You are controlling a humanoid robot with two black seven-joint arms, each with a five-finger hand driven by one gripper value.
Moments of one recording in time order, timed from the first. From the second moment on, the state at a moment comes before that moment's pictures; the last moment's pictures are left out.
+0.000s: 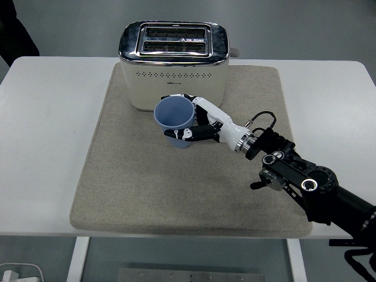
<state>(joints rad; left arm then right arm) -0.04 0.00 -0.05 -0.27 -0.03 -0.11 0.11 0.78 0.00 0.51 0.79 -0.87 0.15 0.46</state>
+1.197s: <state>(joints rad) -0.04 0.00 -0.05 -0.27 -0.03 -0.11 0.11 0.75 0.00 0.48 0.79 -0.86 0.11 0.46</state>
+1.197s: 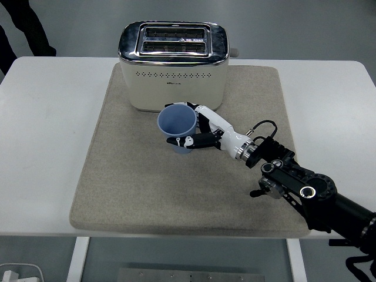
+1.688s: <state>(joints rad) -0.04 0.00 -0.05 -0.27 -0.03 -0.11 0.11 0.76 0.00 0.48 0.79 -0.86 0.12 0.45</state>
